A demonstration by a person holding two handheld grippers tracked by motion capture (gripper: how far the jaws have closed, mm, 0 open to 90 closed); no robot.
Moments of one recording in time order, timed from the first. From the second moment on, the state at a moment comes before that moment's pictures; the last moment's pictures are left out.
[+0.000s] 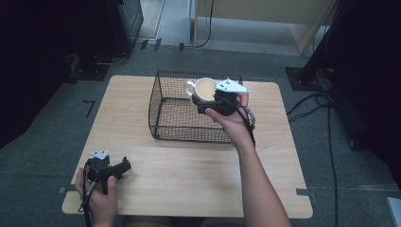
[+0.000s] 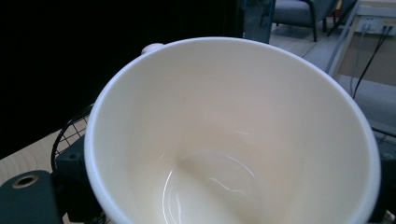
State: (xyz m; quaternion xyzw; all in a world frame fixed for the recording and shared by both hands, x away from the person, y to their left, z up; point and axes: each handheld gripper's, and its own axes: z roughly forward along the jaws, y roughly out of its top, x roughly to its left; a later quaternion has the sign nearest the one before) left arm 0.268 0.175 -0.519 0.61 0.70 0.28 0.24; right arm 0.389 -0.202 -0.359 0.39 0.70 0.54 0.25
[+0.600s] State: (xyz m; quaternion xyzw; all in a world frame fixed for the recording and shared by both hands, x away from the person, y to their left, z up) left arm 0.267 0.174 -0.519 0.61 0.70 0.28 0.24; right arm 0.434 -0.204 -0.364 0.37 0.71 0.56 0.22
